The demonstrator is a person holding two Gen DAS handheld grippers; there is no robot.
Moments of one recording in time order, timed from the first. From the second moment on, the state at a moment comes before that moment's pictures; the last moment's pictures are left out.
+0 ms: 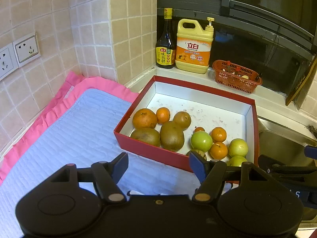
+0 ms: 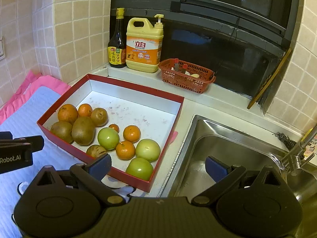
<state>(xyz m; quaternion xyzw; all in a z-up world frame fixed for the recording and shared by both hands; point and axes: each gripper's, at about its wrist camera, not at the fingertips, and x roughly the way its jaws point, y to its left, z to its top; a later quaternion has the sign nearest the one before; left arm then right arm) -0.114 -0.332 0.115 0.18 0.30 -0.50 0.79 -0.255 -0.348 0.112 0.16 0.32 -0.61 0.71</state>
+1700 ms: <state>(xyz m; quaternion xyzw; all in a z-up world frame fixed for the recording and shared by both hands) -0.109 -0.317 0.120 0.15 0.28 -0.50 0.80 -0.243 -0.345 0.115 0.14 0.32 -0.61 0.71</state>
